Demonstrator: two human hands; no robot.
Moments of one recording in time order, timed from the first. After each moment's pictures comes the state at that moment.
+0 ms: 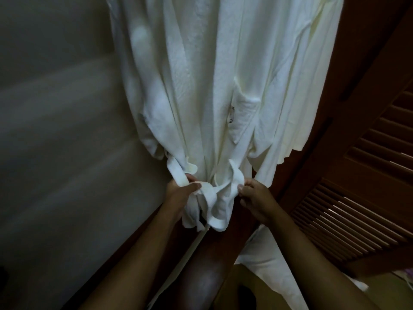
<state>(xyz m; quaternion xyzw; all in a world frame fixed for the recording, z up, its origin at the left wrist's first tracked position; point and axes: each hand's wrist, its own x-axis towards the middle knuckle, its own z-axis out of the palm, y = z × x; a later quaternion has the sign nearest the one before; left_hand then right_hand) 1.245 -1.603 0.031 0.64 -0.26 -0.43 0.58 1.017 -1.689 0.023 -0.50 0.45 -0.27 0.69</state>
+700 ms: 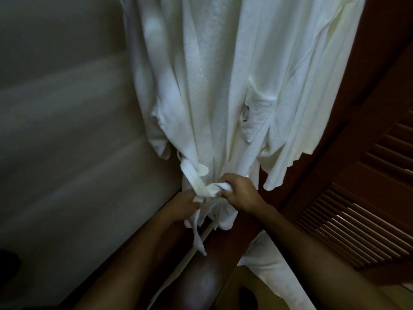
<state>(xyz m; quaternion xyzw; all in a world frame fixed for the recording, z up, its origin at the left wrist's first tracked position) 1.268 -1.588 0.021 0.75 -0.51 -0.38 0.18 1.073 -1.698 0.021 -0.87 0.36 -0.18 0.28</state>
